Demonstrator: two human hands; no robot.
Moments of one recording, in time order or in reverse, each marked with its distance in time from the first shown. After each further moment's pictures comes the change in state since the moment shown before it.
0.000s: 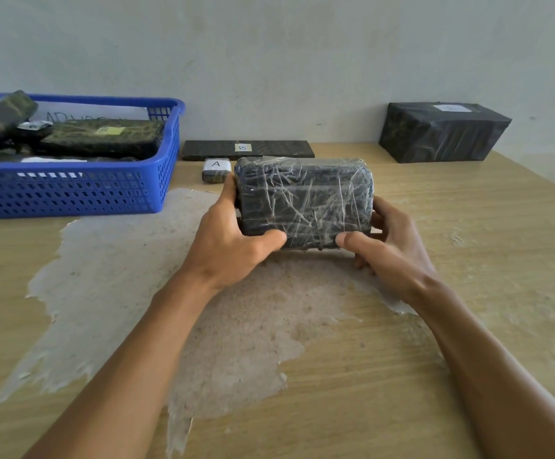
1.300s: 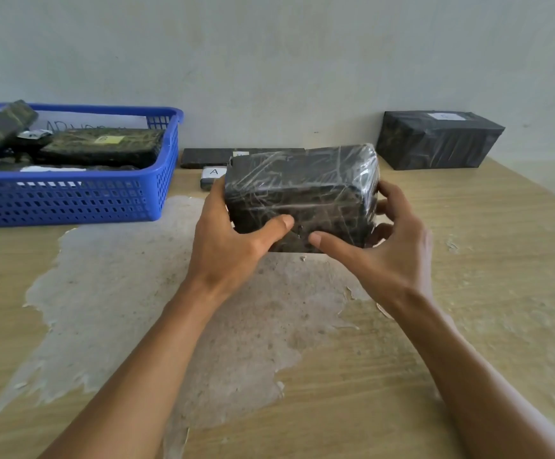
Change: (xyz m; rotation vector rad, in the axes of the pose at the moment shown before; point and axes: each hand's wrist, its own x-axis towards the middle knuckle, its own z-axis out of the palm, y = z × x) left_hand 0.000 0.008 0.012 -0.130 0.229 0.039; right_hand -0.008 -0.015 0.018 -0.271 0.410 -0.192
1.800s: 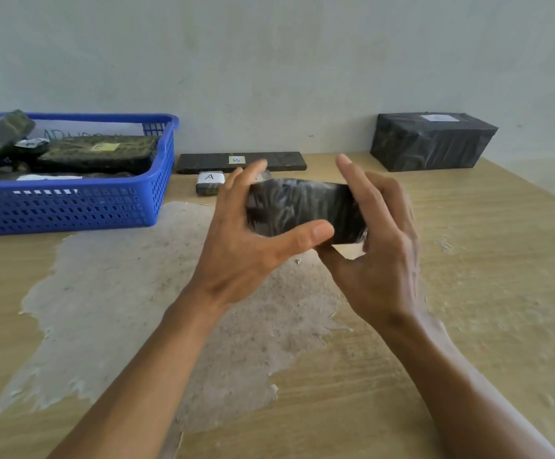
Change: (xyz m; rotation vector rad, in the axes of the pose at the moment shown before) left_hand -0.008 0.020 0.007 0.091 -0.147 0.030; right_hand -0.005 -0.003 0.001 -0.143 0.078 -0.459
